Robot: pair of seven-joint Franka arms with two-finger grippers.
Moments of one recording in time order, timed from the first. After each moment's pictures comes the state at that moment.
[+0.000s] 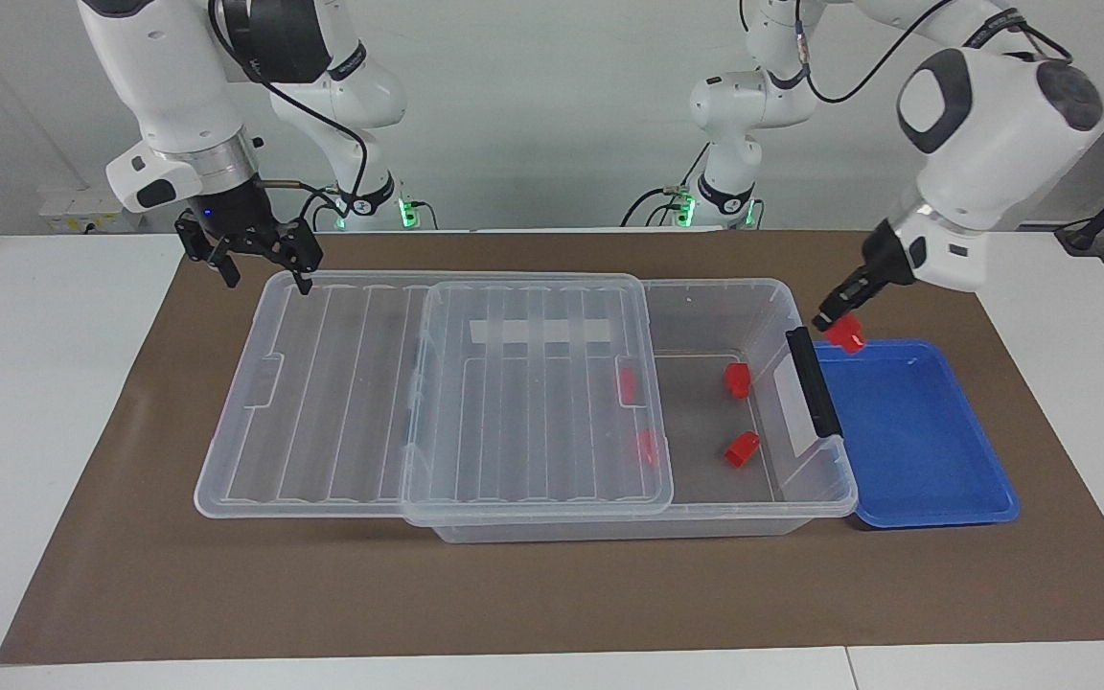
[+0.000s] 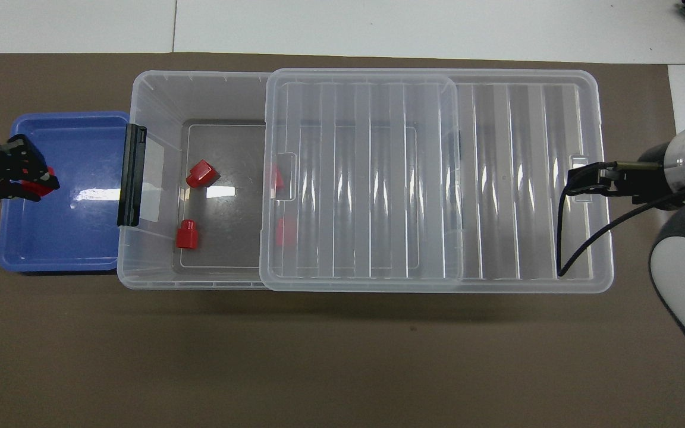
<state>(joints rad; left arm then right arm) -0.08 0.12 -0.12 -1.60 -0.19 1.73 -0.73 -0.01 -0.01 0.07 -1.64 -0.02 1.69 0.23</state>
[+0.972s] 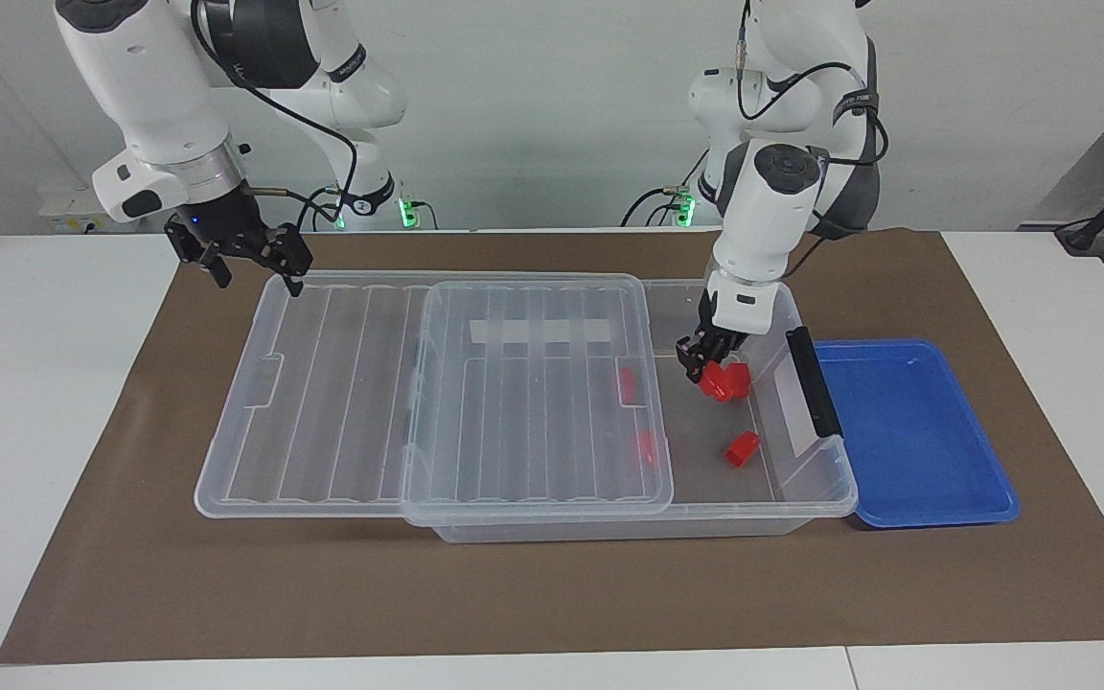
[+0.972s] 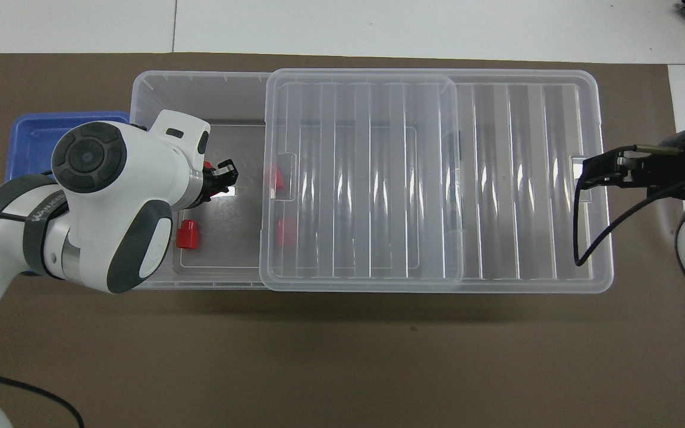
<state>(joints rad) -0.27 0.13 -0.11 -1.93 0.04 2.18 -0.74 -0.02 0.01 0.07 -1.63 -0.02 1.66 0.23</state>
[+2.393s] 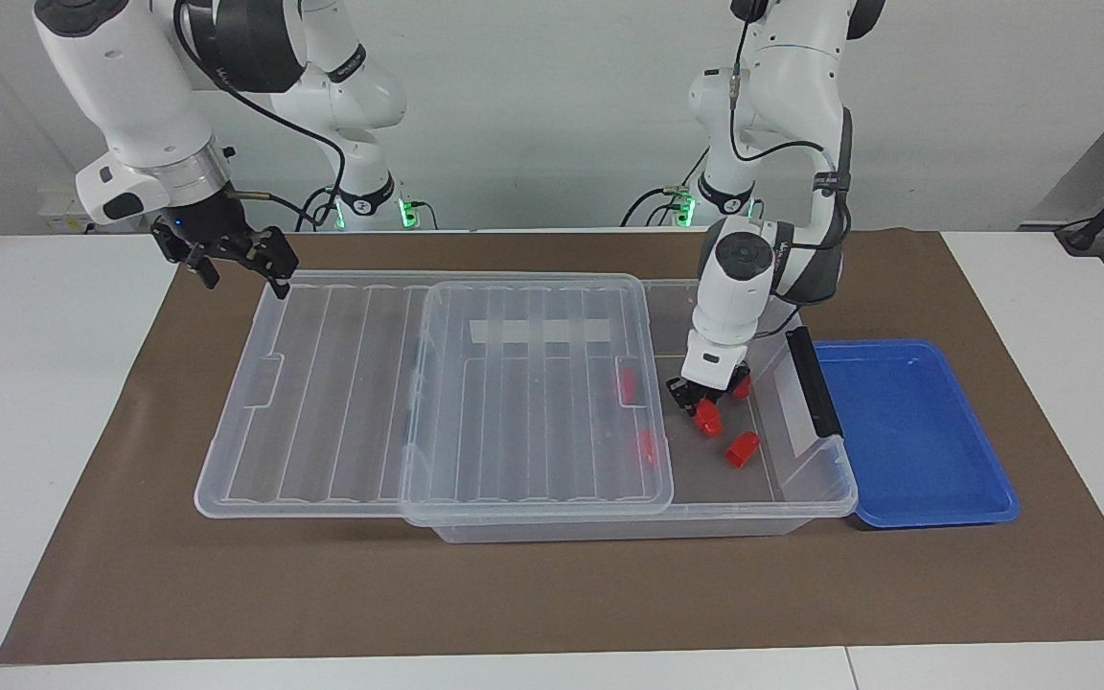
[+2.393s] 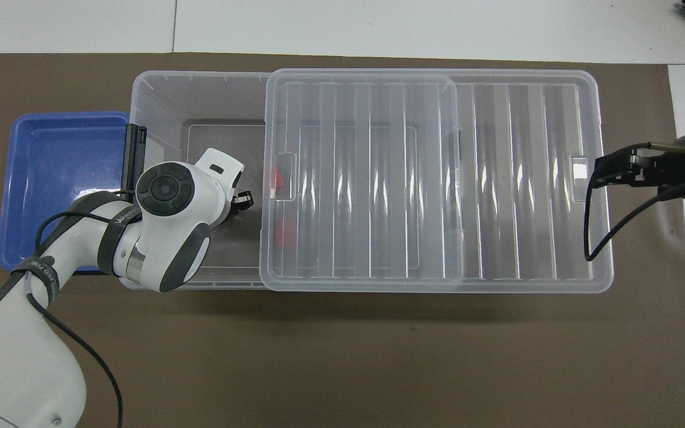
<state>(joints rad) -0.27 0.28 -0.11 -2.06 0.14 2.41 -0.71 -0.05 0.01 0.07 -1.64 -0.02 1.67 0.23</state>
